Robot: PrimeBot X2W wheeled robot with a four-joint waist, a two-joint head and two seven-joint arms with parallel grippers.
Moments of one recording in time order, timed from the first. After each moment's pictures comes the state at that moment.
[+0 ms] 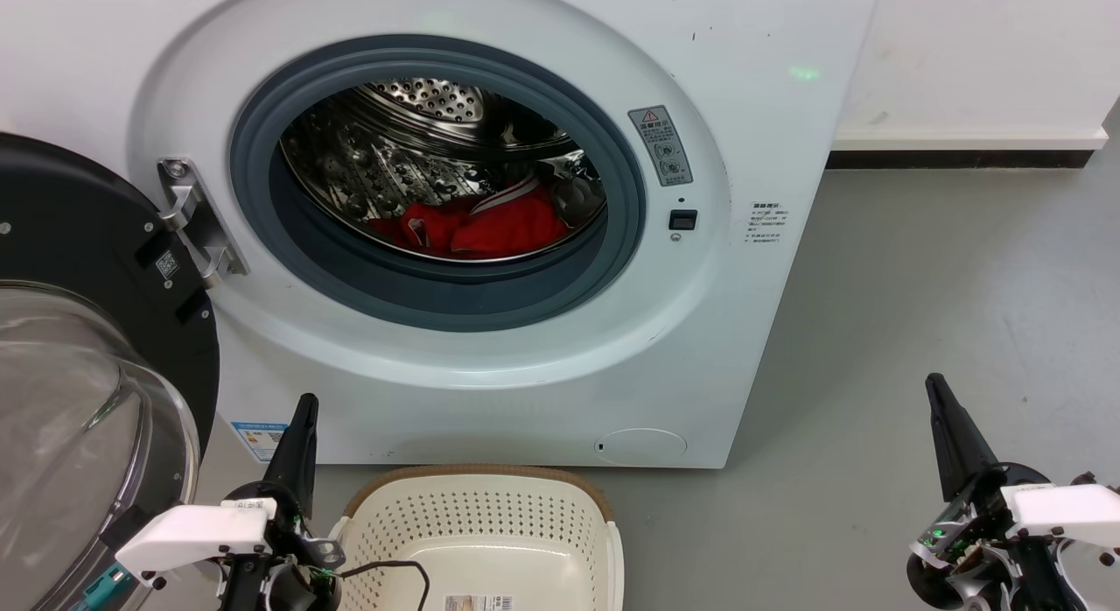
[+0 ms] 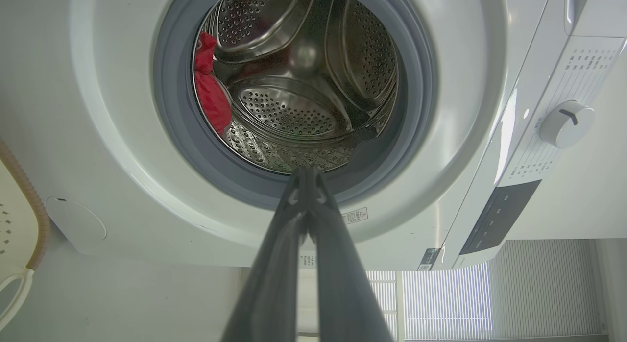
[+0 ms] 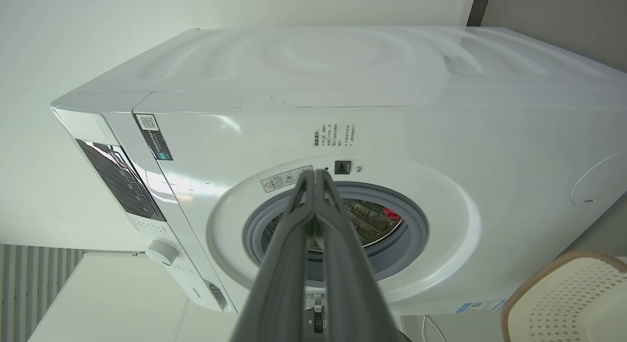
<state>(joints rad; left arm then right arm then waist) -0.11 0.05 0.11 0.25 -1.61 -0.13 0.11 -0.10 -0.05 -0.11 0.25 1.62 0.13 0.11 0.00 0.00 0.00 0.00</state>
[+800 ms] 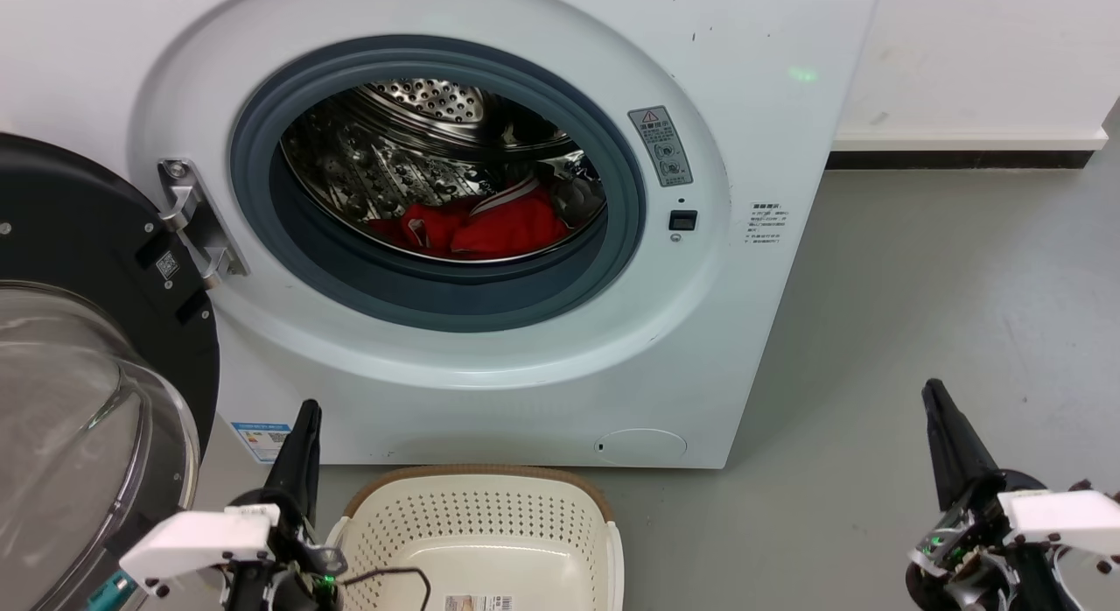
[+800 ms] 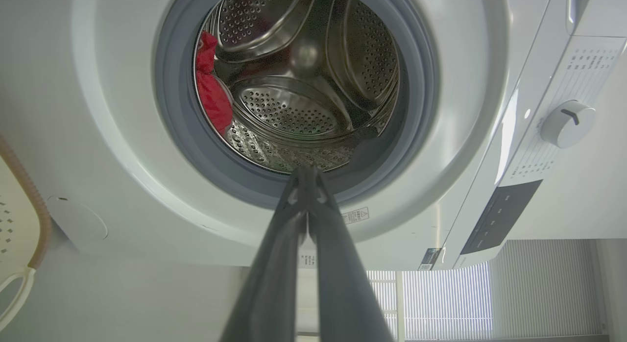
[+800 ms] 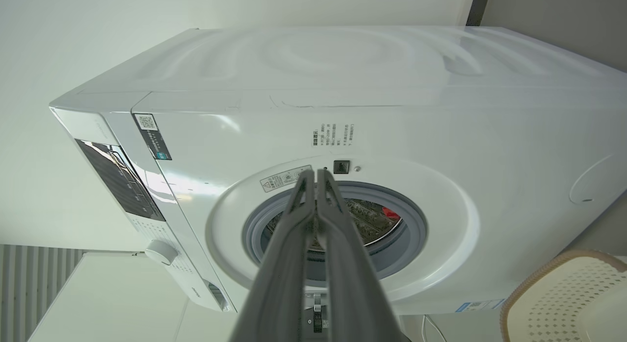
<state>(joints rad) -0.11 0.05 0.11 0.25 -1.61 -0.13 0.11 -0.10 -0.05 -0.11 0.25 1.62 0.13 0.11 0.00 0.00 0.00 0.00</state>
